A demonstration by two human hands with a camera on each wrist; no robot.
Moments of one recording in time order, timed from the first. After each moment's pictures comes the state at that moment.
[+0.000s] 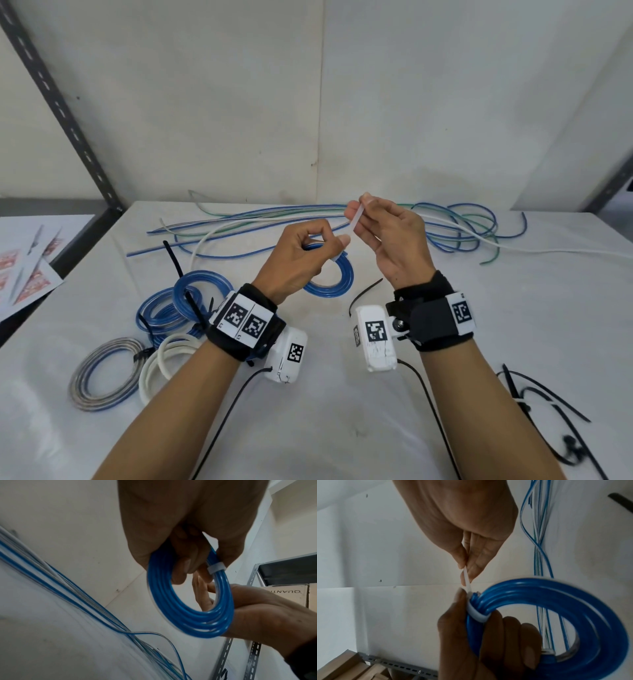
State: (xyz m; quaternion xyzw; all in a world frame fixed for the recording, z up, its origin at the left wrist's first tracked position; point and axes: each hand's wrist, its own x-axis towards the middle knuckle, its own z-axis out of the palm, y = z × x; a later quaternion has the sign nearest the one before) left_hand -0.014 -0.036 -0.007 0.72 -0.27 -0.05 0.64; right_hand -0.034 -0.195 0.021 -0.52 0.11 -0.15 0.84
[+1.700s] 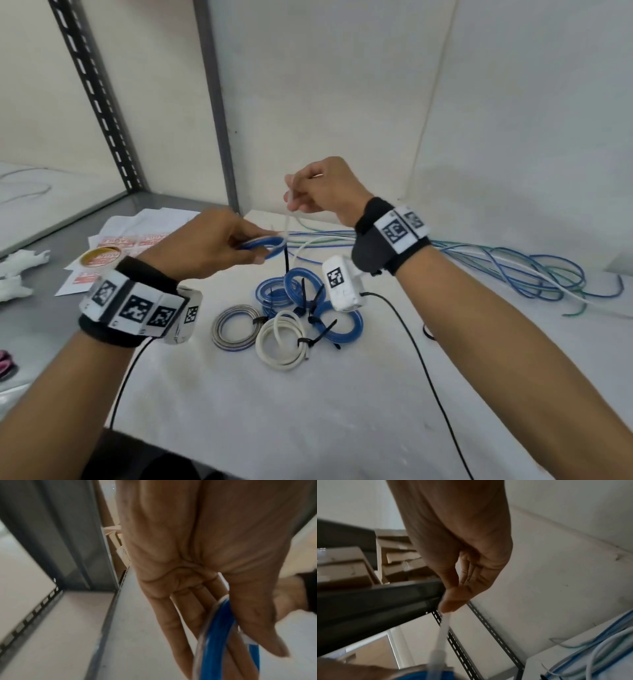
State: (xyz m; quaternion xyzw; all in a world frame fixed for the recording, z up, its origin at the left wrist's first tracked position) left_hand -0.085 0.214 0.094 0.93 -0.21 0.02 0.29; right_hand -0.002 0.005 0.122 -0.77 -0.17 0.03 0.61
